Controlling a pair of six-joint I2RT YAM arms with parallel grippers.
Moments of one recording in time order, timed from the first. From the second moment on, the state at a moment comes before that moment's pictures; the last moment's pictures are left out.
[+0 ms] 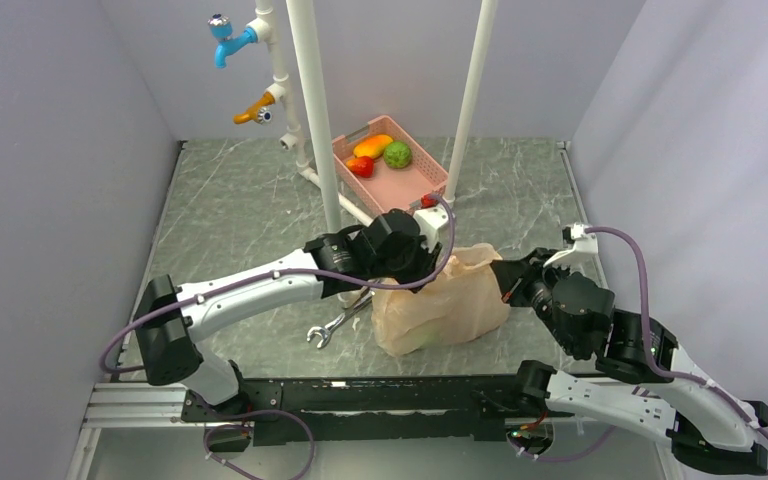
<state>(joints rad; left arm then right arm) -1.09 1.54 1.36 -0.40 0.01 -0.28 1.09 0.51 0.99 -0.82 0.73 0.72</state>
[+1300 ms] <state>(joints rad) -1.11 1.09 0.83 -0.01 -0.30 -0.65 1.07 0.56 0.75 -1.09 0.90 1.14</state>
